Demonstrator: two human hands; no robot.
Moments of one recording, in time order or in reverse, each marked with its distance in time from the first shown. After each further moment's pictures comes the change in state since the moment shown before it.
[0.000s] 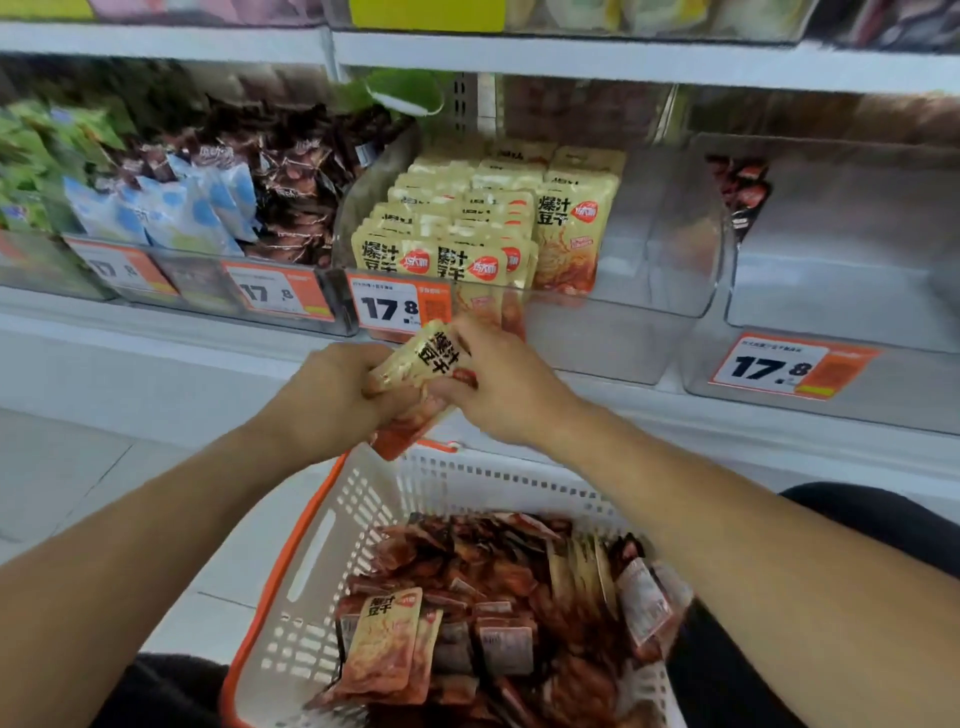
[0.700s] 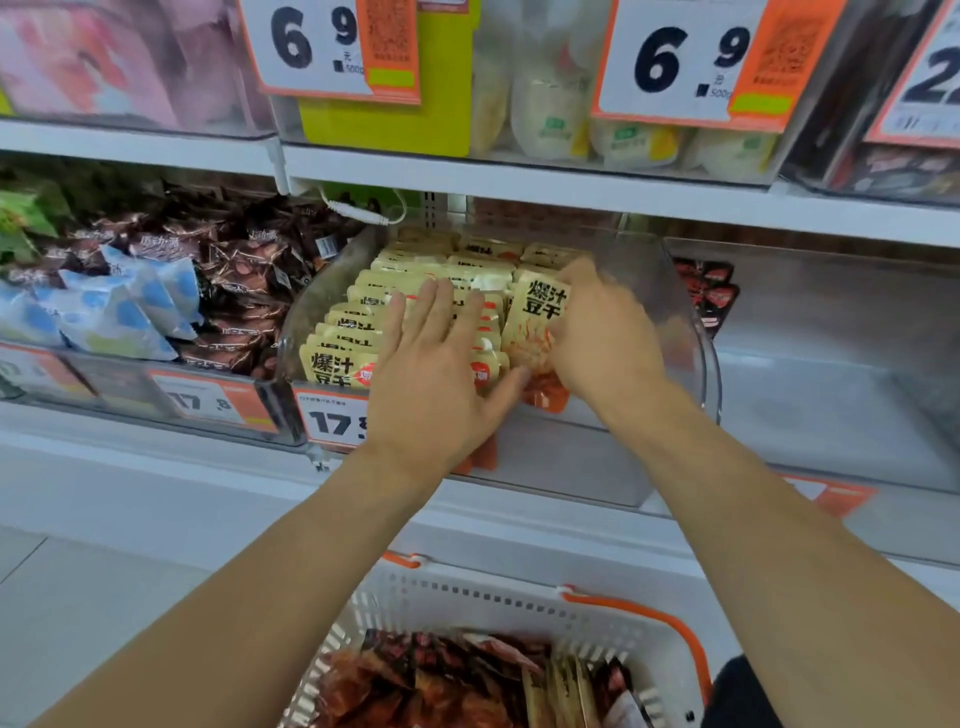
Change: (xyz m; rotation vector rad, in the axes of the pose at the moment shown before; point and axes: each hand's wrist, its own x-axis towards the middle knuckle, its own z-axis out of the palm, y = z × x) left_hand 0.116 0.085 0.039 0.361 0.536 0.281; right_hand 0.067 0.048 -0.116 -0.487 0.479 0.336
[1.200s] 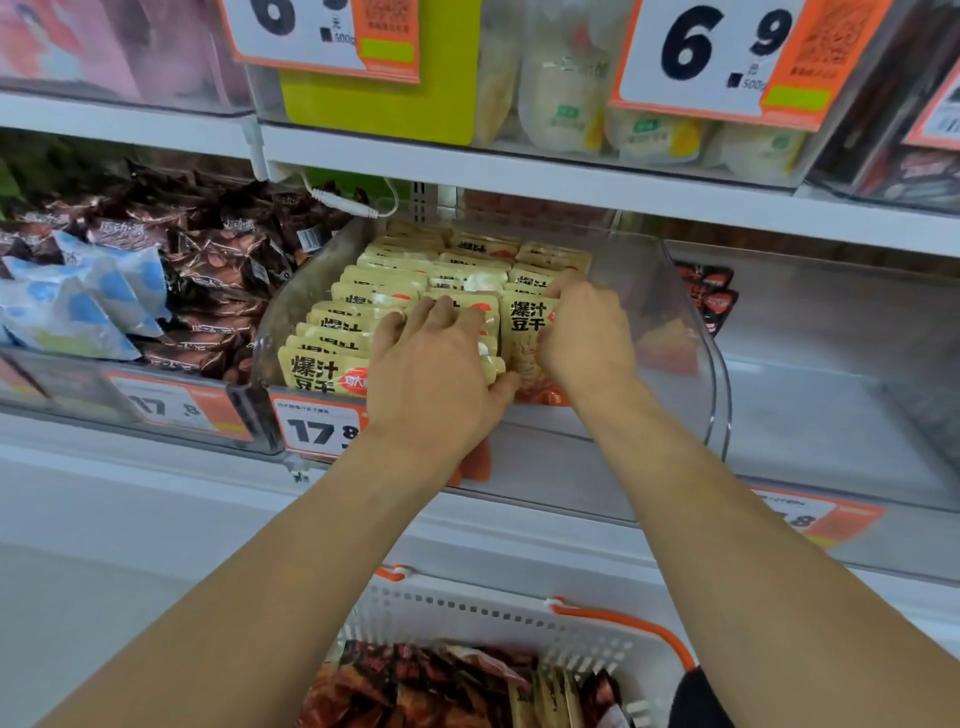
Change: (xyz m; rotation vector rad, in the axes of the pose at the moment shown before) left_hand 0.020 0.004 0.003 0.020 -0.129 -0.083; right_hand 0.031 0.008 0.039 0.060 0.023 0.089
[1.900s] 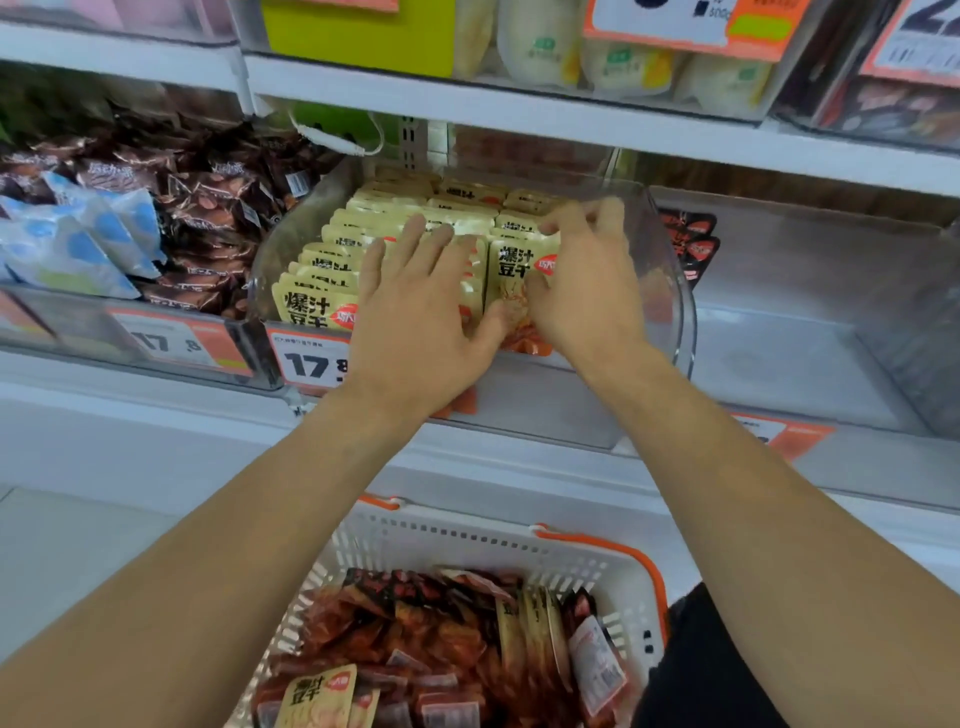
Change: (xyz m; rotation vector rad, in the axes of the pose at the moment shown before) left_hand -0.021 0.001 -0.010 -0.190 0.158 0.112; right_hand -0.038 0.000 -0.033 0.089 0.105 -0.174
